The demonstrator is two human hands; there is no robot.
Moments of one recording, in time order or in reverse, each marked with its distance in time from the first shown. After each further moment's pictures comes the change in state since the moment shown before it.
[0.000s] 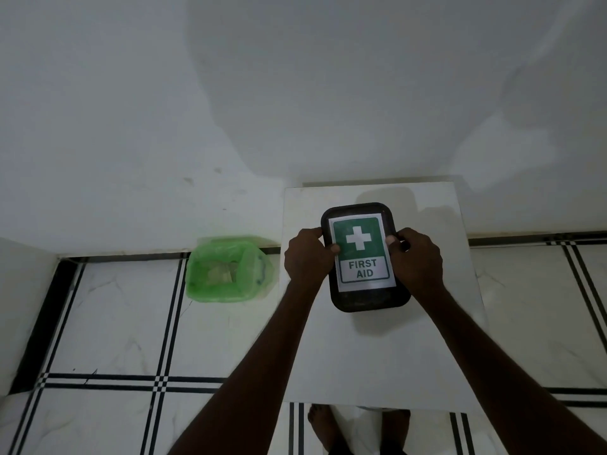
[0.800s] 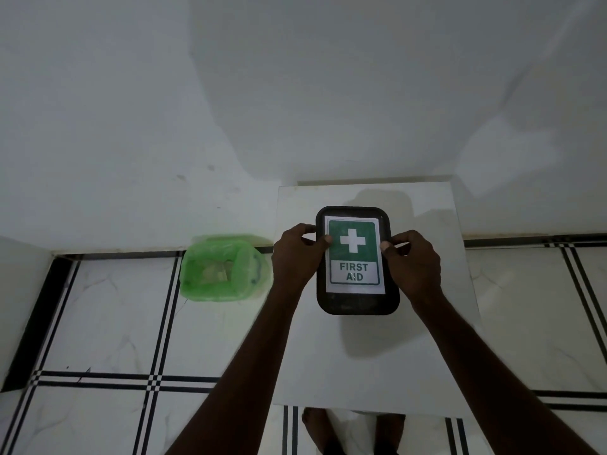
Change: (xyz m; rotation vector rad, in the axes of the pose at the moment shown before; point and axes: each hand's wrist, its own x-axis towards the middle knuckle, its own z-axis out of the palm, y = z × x) left_hand -0.004 -0.003 -0.008 -0.305 0.023 0.021; right_hand -0.006 -0.001 -0.007 0.199 0.005 0.120
